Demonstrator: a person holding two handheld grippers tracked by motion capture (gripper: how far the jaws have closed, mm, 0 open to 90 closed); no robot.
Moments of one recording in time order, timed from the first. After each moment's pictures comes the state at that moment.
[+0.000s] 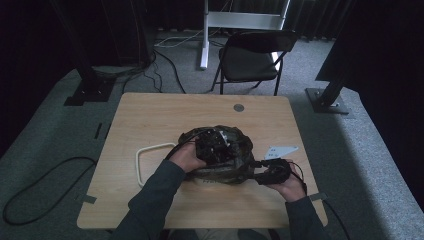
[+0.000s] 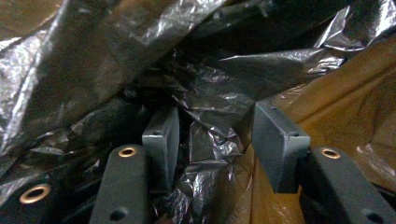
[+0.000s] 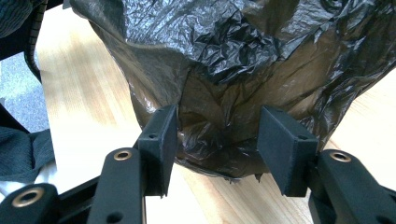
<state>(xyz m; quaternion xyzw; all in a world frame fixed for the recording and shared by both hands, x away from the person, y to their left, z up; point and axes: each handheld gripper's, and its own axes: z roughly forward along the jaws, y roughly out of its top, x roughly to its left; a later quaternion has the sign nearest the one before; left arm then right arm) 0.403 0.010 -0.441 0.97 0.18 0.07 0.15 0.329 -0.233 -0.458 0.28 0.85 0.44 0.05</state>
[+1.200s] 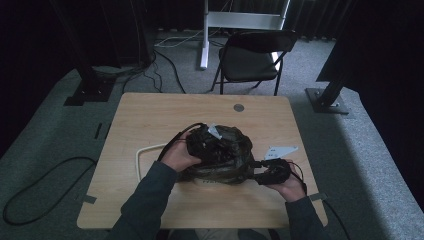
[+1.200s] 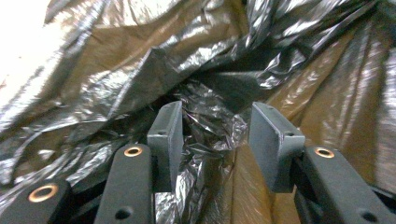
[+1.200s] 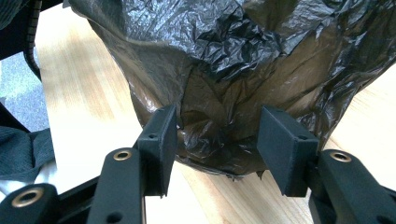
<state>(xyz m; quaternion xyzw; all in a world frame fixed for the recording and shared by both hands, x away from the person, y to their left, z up) 0.392 0.042 -0.407 0.94 0.19 0.07 0.27 0.329 -0.233 -0.459 0.28 0.85 0.44 0.05</state>
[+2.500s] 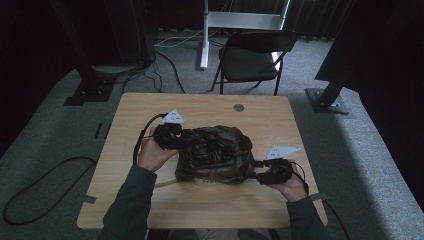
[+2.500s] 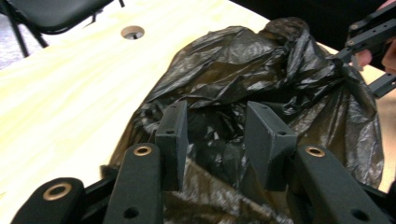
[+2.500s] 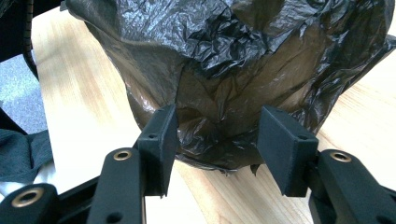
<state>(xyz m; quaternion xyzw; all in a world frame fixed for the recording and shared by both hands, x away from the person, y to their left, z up) 0.384 0.133 -0.380 0.85 0.28 0.11 0.42 0.329 -0.239 -0.457 0.29 0.85 0.44 0.06</state>
